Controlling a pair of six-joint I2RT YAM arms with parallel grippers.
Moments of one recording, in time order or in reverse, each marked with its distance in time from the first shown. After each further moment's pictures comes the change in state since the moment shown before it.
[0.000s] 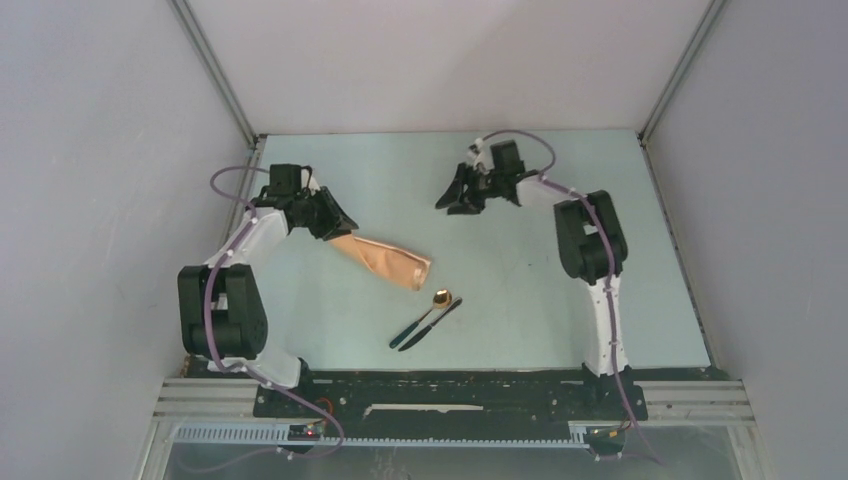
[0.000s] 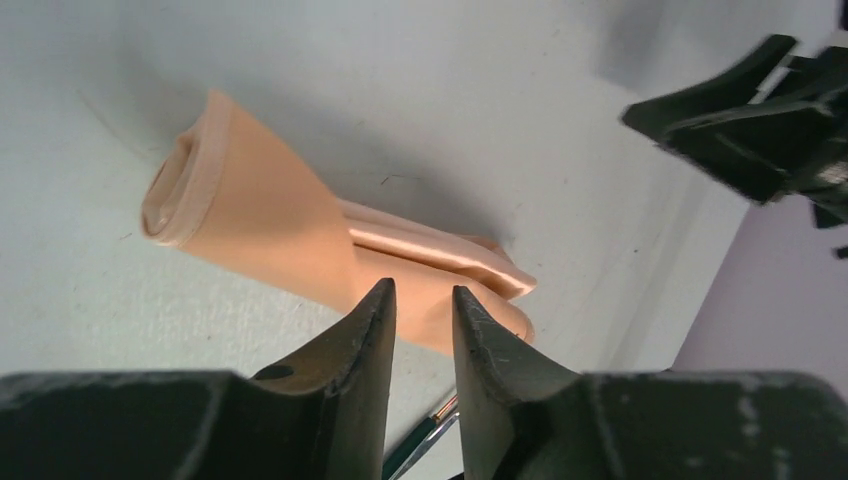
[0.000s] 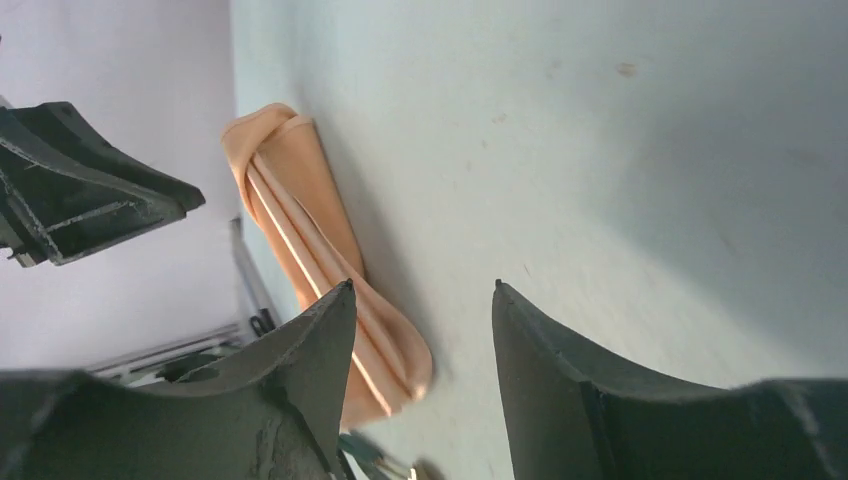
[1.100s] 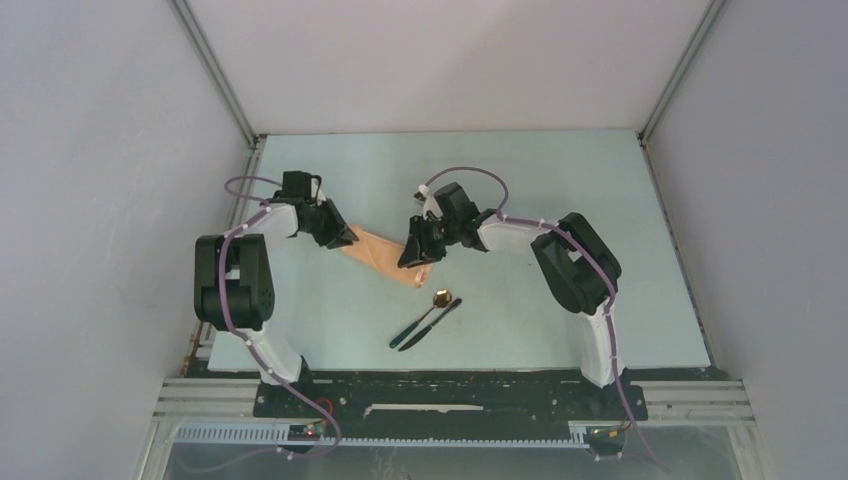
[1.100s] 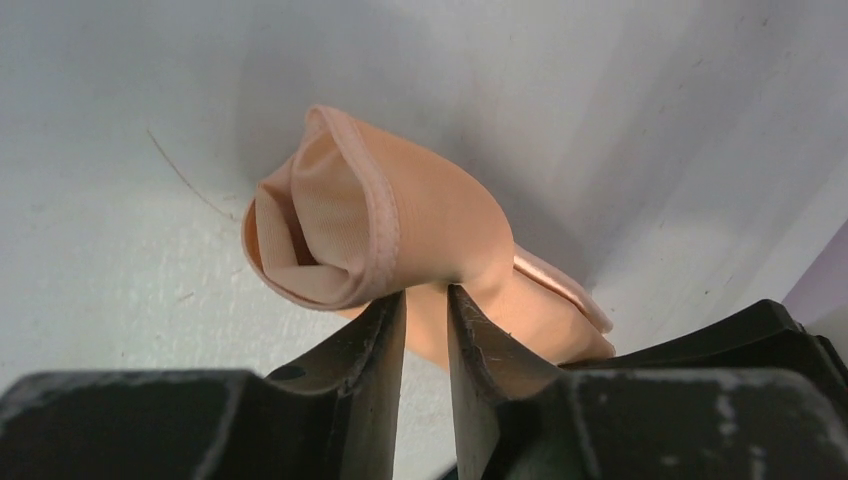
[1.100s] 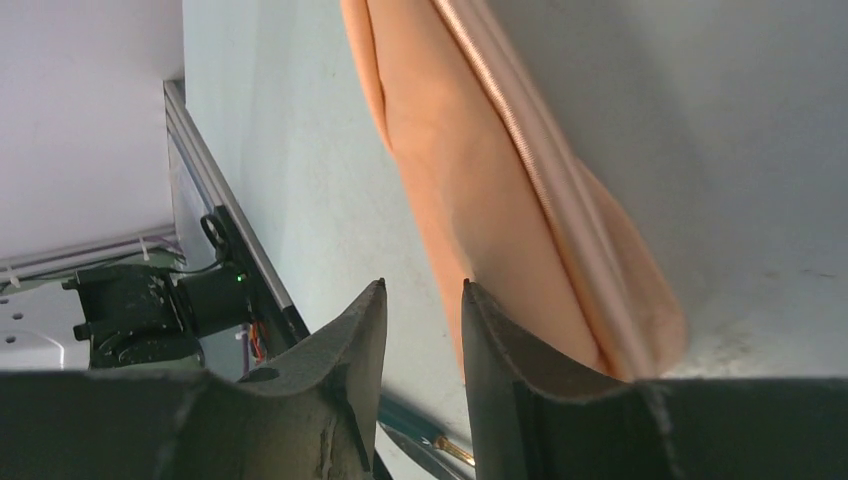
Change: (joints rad) left arm -0.001 0.175 -0.003 0.061 -0.056 0.008; right arm 0.319 -0.239 -0.293 -0.002 0.211 -0.045
